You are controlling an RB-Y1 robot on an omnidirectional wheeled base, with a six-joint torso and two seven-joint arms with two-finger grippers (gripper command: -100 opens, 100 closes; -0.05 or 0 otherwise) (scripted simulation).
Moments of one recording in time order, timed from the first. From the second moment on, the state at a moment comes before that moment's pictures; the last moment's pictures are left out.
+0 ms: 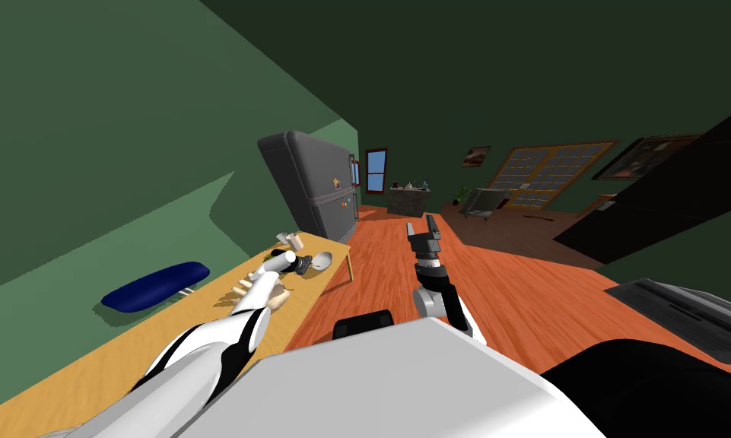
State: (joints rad) left arm -0.54 0.43 0.18 -0.81 0.57 1.02 -0.76; right arm 0.51 -0.03 0.06 -2.30 -0.05 -0.46 -0.17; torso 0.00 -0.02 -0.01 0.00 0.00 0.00
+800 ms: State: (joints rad) left arm -0.52 0.43 0.12 -0.79 0.63 1.00 -0.81; right arm 0.51 -0.03 0.06 -2.30 -0.05 -0.46 -0.17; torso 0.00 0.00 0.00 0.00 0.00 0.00
